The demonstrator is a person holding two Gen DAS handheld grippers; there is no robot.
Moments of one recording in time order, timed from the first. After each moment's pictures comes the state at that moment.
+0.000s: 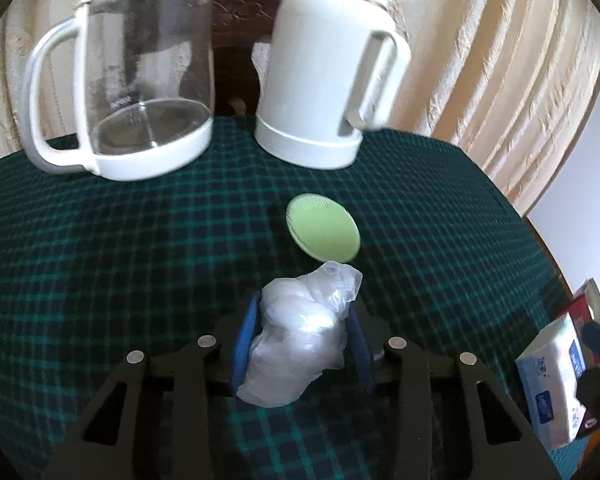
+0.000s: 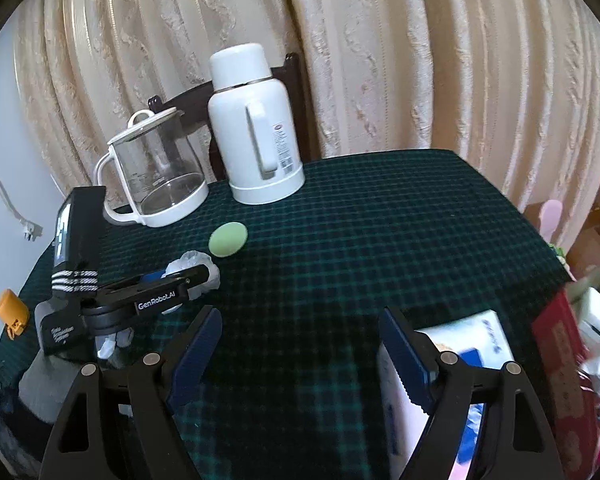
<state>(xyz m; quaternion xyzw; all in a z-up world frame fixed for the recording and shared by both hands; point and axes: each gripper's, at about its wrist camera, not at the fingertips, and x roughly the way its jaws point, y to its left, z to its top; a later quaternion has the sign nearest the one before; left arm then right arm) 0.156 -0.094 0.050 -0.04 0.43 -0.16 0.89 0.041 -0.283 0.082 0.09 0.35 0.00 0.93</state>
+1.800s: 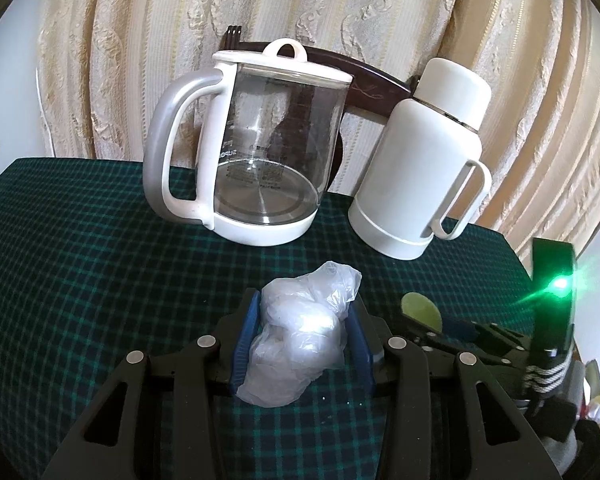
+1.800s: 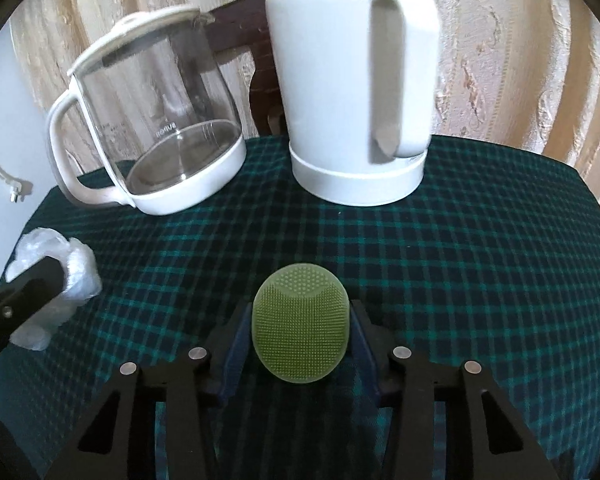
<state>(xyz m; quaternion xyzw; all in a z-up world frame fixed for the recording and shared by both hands) 0.164 -0.015 0.099 -0.10 0.37 -0.07 0.92 0.217 -0.207 0.034 0.04 0.43 0.08 0.90</state>
